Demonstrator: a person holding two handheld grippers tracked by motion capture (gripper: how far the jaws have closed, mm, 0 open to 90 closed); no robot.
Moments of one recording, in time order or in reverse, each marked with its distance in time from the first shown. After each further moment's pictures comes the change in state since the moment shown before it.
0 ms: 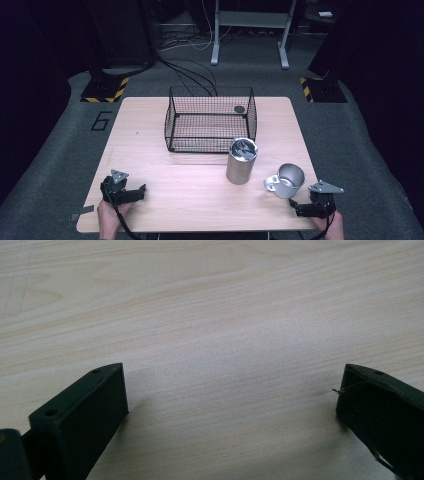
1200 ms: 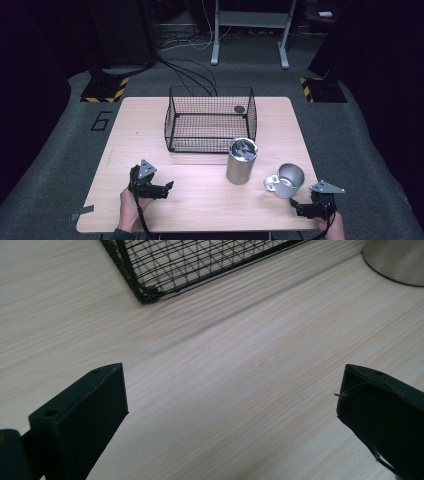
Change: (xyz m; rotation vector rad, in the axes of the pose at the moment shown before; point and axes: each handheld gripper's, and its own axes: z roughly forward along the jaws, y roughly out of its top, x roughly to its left) left arm -0.073 0.053 -0.012 -0.082 -0.290 0.253; right arm -0.002 -0.001 -0.001 -0.010 -0.014 0.010
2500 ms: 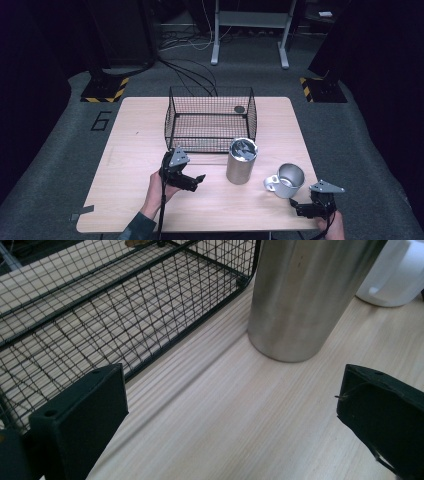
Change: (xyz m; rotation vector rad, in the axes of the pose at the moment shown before) left arm -0.059 0.078 0.022 -0.071 -0.213 0.158; right arm 0.000 0.001 0.001 0.011 0.009 -0.004
